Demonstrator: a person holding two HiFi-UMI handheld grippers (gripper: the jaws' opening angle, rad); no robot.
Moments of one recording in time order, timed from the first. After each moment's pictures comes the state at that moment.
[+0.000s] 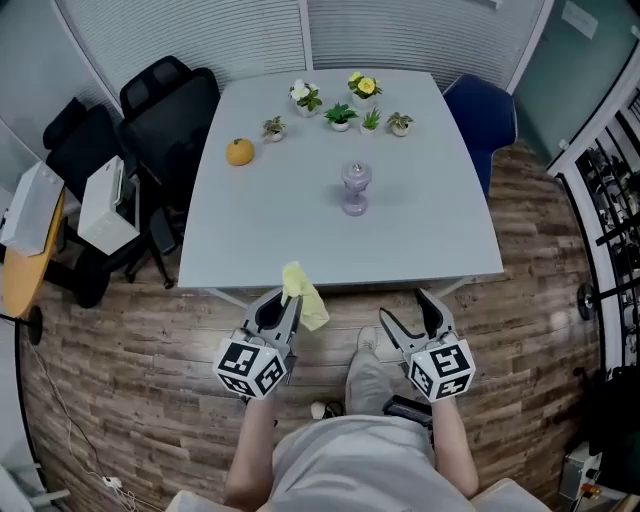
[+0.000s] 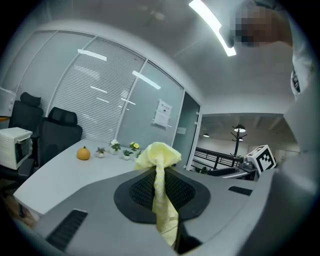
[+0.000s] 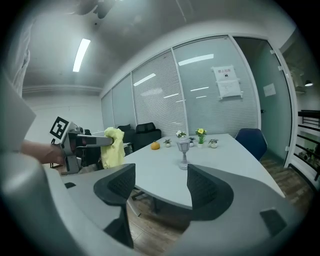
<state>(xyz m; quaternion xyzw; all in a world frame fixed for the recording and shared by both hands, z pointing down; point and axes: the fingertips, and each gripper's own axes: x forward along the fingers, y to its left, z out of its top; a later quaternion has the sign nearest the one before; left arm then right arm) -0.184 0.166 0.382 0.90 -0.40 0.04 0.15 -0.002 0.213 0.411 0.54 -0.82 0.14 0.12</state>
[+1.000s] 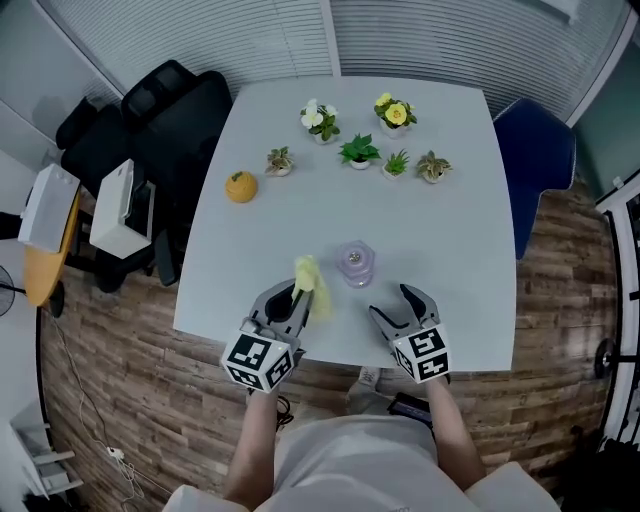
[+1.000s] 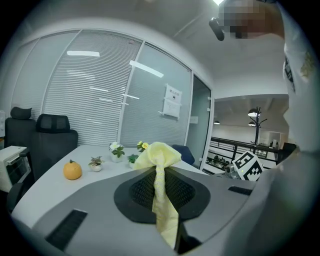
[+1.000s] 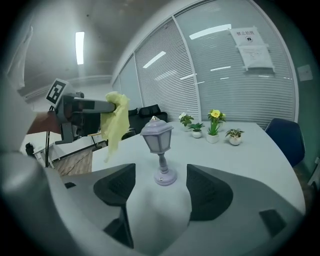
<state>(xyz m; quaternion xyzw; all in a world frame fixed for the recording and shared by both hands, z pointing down) -0.092 -0.070 0.395 0.88 -0.45 0.11 0.13 0.047 -0.051 0.504 0.42 -0.87 0.17 0.20</state>
